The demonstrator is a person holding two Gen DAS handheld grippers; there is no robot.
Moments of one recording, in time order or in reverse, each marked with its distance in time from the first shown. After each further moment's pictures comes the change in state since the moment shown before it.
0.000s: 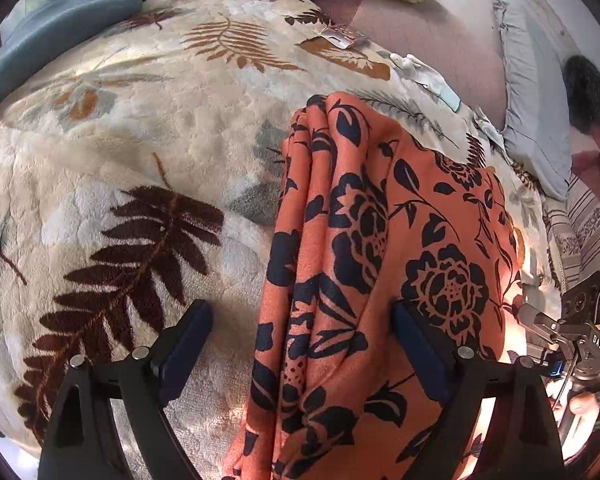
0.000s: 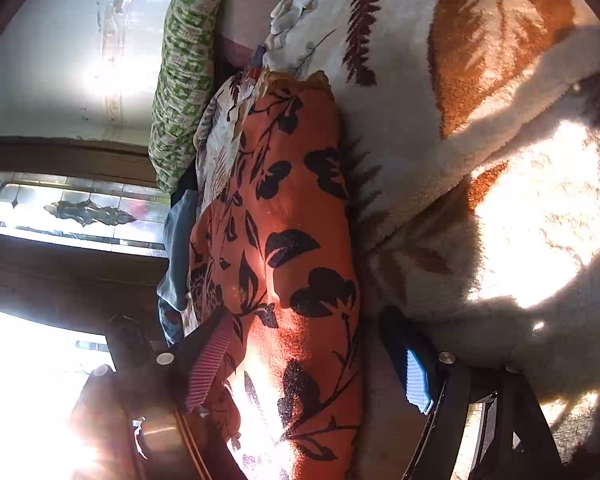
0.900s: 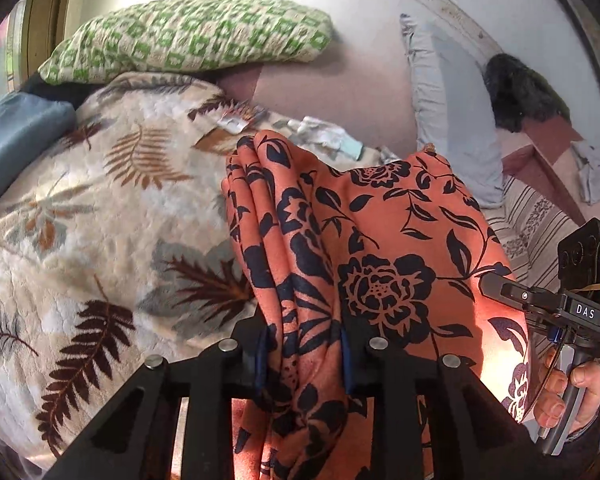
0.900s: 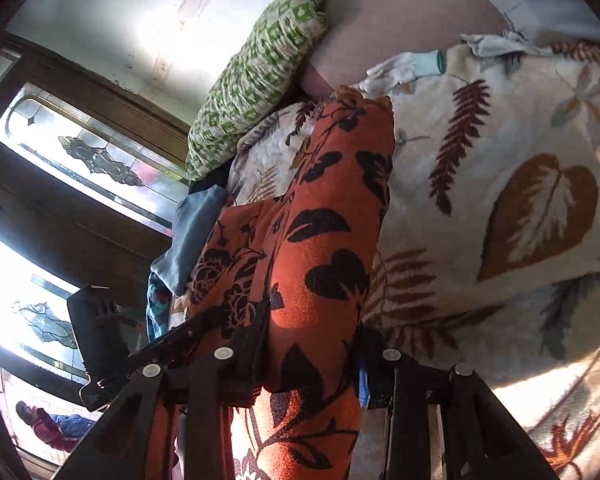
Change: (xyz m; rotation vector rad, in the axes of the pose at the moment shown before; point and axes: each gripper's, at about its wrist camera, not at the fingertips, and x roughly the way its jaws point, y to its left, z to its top) left arm -0.093 -0.101 0.032 0.157 -0.190 -0.151; right arm -0.078 0.108 0.030 -0.308 -0.083 -0.094
